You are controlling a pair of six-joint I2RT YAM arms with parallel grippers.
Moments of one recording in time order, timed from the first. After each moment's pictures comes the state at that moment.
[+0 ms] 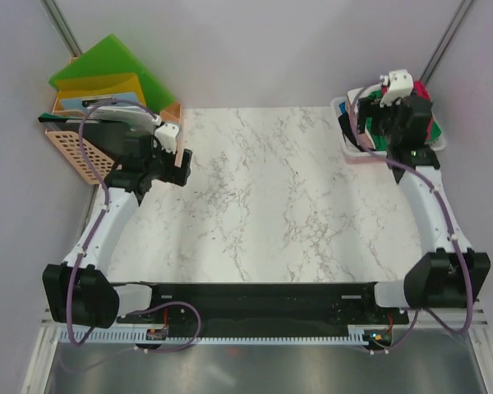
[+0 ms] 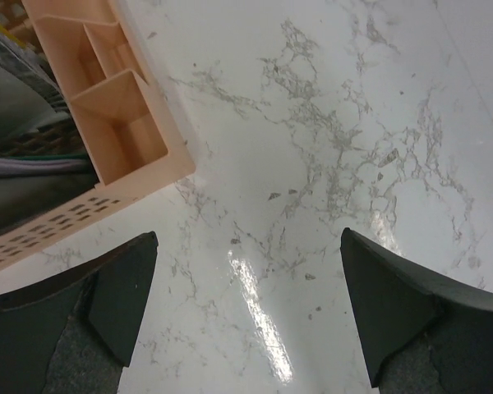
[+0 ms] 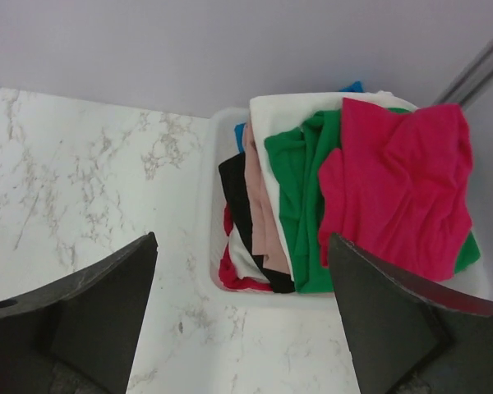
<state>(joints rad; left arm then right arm) -0.12 1.23 1.03 -0.40 0.17 0.24 -0.03 1.30 1.17 0.01 -0.05 -0.14</state>
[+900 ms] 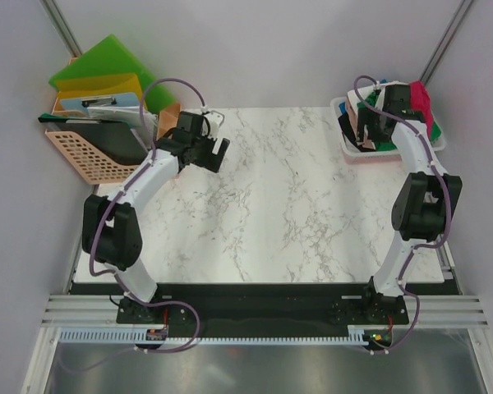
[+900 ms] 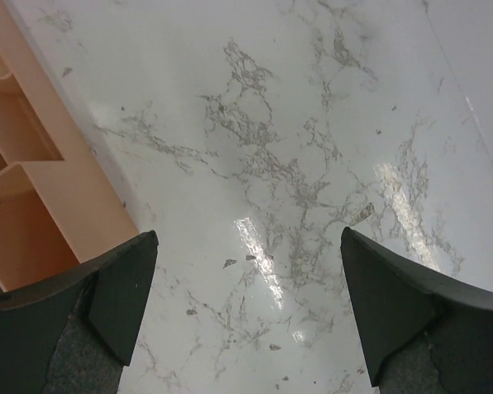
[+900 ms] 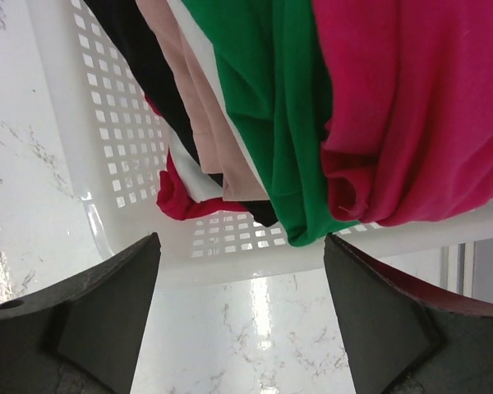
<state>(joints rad) -0.34 1.71 1.41 -0.49 -0.02 0.17 -0.12 1.95 1.76 -0.66 0.02 -0.04</state>
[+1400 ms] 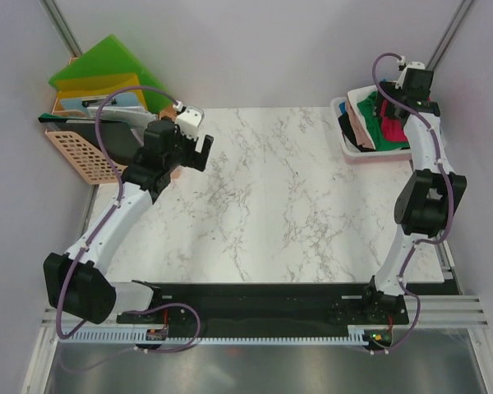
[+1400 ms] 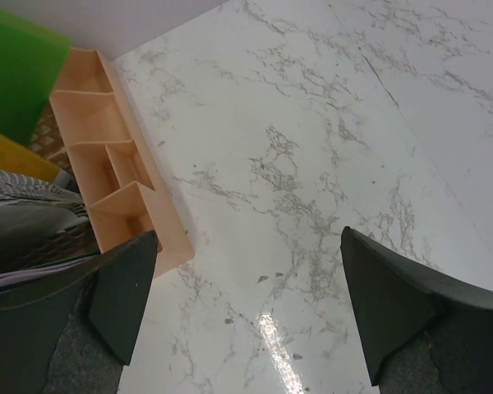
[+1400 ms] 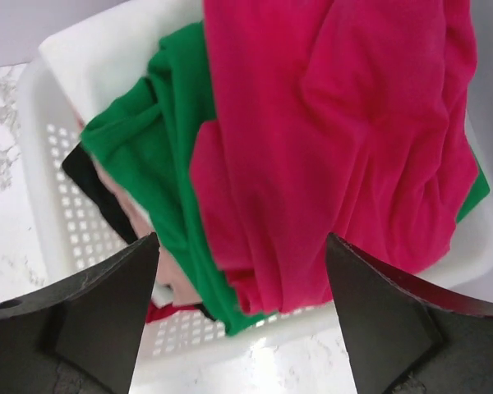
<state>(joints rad) -0.32 1.31 1.17 -0.28 -0.01 0.21 -0.18 1.96 1.87 -0.48 0.06 -0.03</state>
